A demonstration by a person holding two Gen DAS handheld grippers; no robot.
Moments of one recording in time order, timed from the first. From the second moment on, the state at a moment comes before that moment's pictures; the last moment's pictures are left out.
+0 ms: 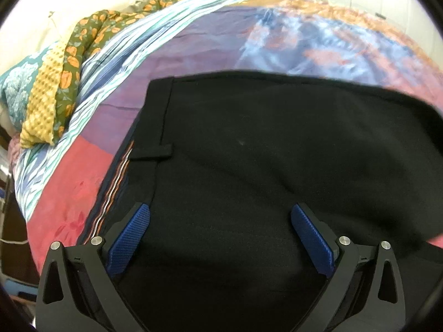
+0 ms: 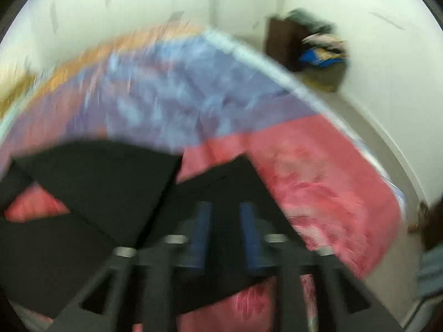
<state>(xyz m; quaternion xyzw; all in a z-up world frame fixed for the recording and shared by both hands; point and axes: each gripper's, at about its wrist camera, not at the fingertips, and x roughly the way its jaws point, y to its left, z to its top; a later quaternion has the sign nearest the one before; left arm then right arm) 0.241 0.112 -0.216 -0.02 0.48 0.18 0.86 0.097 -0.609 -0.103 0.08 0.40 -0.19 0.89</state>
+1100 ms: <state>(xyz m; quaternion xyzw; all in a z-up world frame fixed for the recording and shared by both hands) 0.171 0.037 -0.243 -0.02 0.47 0.00 0.88 0.086 -0.399 -0.175 0.14 0.38 0.02 0.91</state>
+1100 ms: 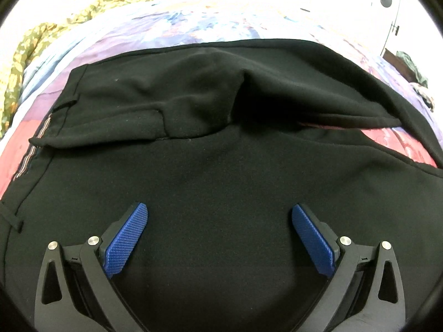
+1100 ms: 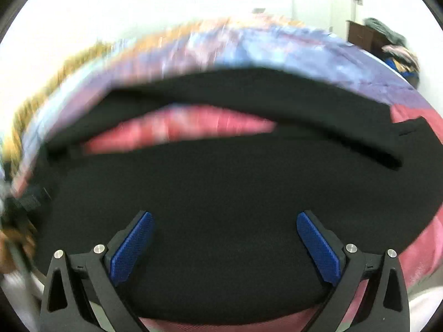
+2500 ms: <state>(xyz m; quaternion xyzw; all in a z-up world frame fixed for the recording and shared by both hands) 0.320 0.038 -0.185 -0.35 0.51 -0.07 0.78 -0.015 -0.520 -0.012 0.33 0.20 0.12 0.91</state>
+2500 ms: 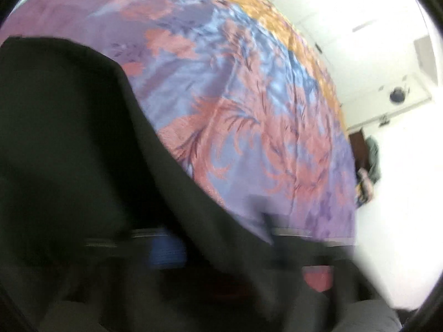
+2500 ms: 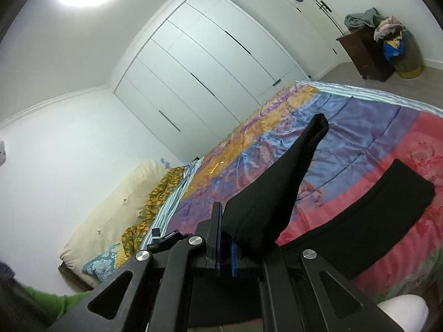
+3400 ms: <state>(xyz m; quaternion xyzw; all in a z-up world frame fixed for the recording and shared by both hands) 0.062 0.040 -0.170 -0.27 0.50 -0.11 0.82 0.098 -0.638 -0.165 0.27 0.48 -0.07 0.83</state>
